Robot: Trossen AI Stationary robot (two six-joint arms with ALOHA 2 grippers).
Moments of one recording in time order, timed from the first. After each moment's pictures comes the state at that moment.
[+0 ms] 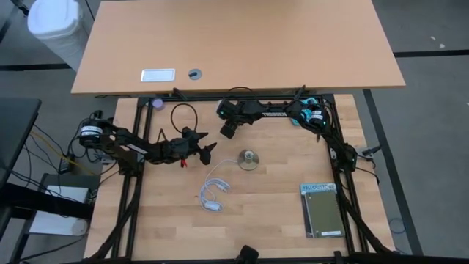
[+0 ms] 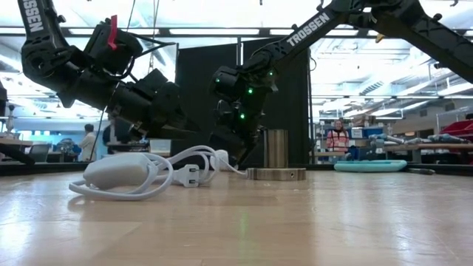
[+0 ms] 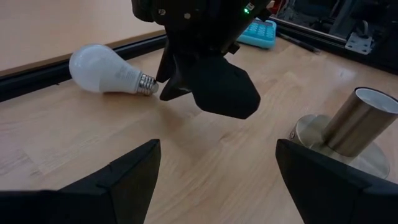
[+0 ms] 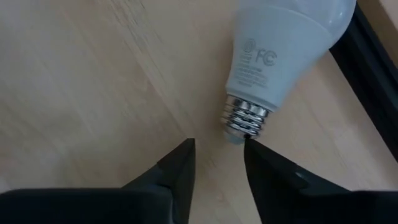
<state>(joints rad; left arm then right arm) 0.10 1.51 0.29 0.89 -0.47 -0.35 -0.36 2.29 1.78 -0.59 0.31 0.11</state>
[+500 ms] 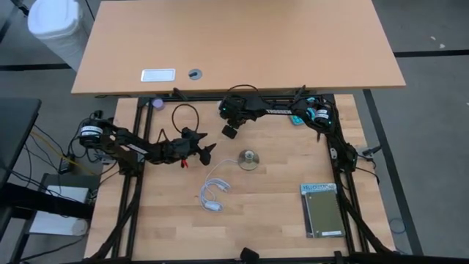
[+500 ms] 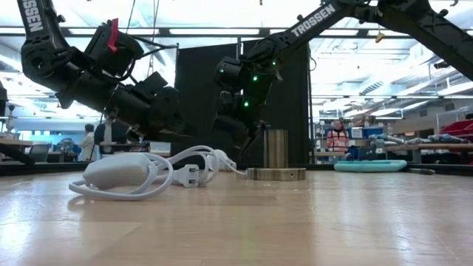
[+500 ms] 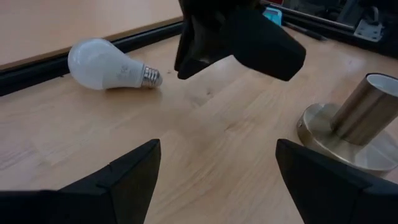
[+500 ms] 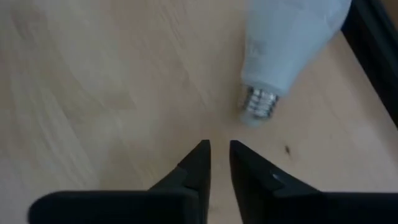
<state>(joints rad) 0.10 1.51 0.29 0.85 -0.48 -0.35 -0.36 2.23 1.78 -0.66 0.17 0.09</state>
